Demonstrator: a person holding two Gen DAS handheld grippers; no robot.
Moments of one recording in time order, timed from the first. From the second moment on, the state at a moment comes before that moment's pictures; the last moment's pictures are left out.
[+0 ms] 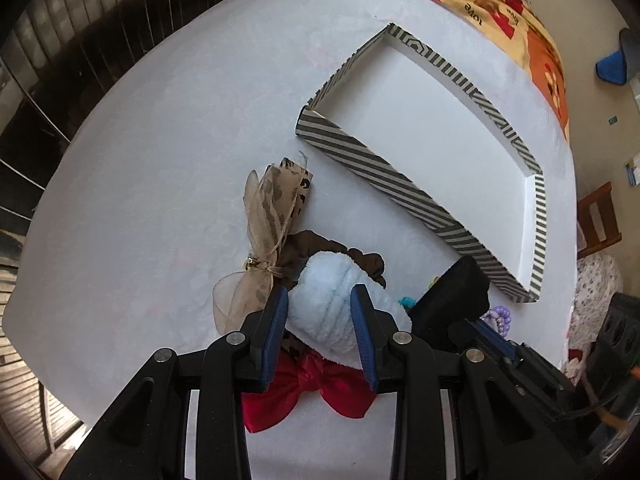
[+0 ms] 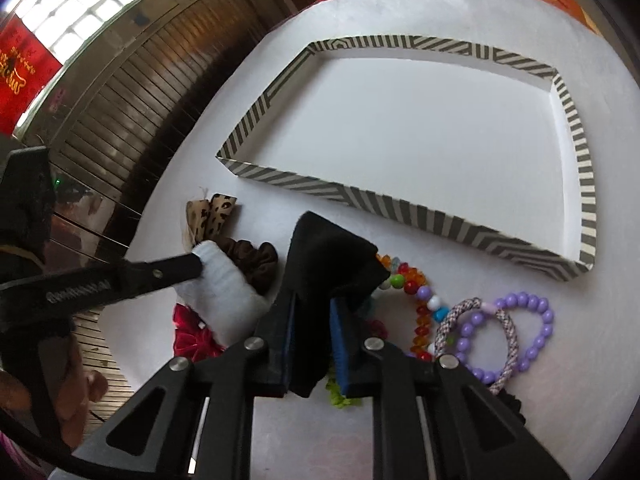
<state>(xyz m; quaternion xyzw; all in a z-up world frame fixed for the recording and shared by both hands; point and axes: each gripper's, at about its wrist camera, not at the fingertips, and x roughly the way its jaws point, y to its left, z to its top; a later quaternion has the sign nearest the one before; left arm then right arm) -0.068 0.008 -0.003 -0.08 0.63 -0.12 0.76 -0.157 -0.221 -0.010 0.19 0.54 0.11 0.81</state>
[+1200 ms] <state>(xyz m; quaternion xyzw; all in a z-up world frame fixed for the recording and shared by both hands) 0.013 -0.030 0.075 -0.05 0.53 -0.17 0.83 -0.132 -0.343 0.049 0.23 0.47 0.02 0.85</state>
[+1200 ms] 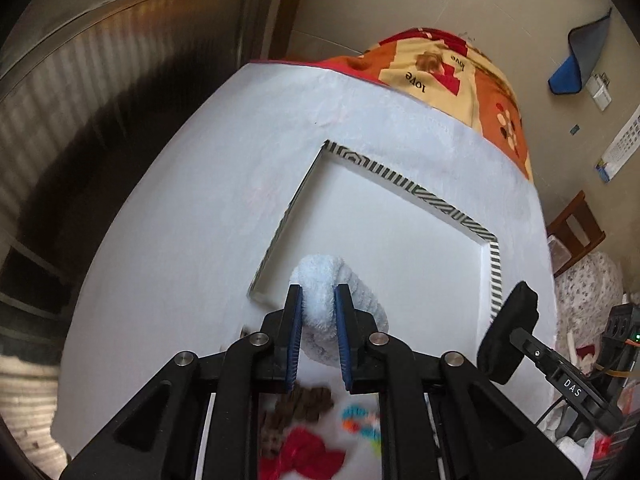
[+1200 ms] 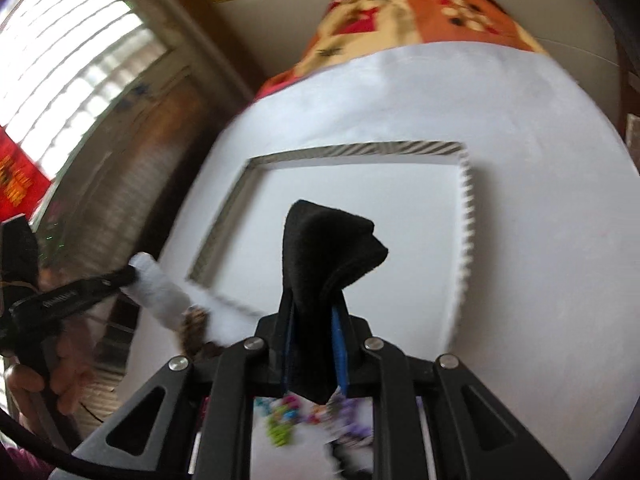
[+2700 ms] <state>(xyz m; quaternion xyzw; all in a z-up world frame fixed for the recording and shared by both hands) -0.025 -0.013 0.039 0.03 0.55 -0.12 0.83 -0.169 -0.308 0.041 0.19 0.47 0.00 0.86</state>
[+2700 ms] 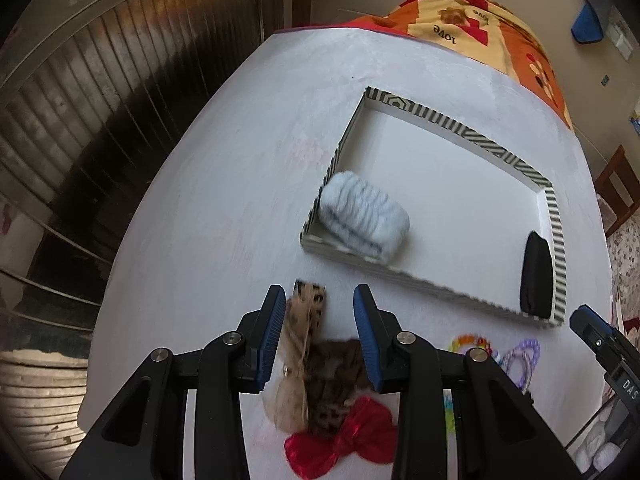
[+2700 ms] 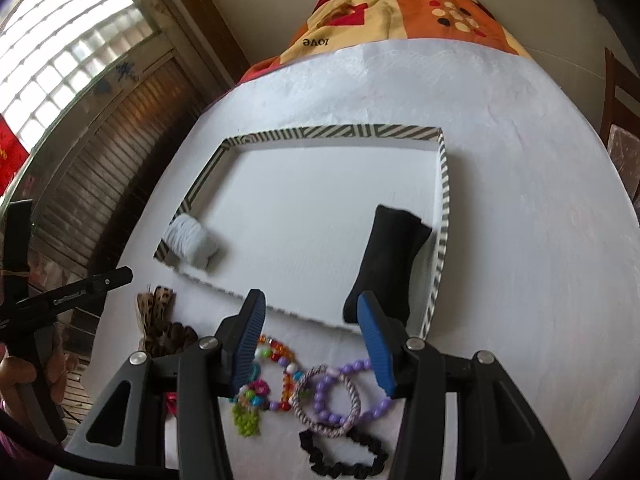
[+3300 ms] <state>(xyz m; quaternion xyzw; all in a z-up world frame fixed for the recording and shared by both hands) -0.086 0.021 0.046 0.04 0.53 -0.14 0.83 -0.229 -0.259 0.050 0.17 0.47 -0.01 0.87</state>
